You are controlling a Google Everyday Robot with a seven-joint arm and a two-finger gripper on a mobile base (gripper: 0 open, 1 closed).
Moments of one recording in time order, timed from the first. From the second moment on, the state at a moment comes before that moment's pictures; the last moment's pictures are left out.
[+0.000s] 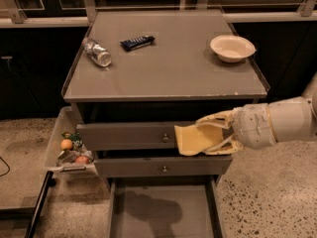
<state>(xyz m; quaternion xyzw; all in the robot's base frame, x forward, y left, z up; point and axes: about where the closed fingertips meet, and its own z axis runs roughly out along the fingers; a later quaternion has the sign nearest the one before) 0.455 -0.132 0.812 -0.79 0.41 0.06 0.46</state>
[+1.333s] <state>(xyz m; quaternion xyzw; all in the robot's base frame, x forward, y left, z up) 0.570 -0.095 0.942 -0.71 0.45 0.06 0.54</state>
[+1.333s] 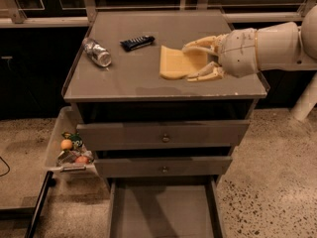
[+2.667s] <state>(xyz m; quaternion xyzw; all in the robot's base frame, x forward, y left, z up) 0.638 -0.093 0.935 -0.62 0.50 0.10 0.59</state>
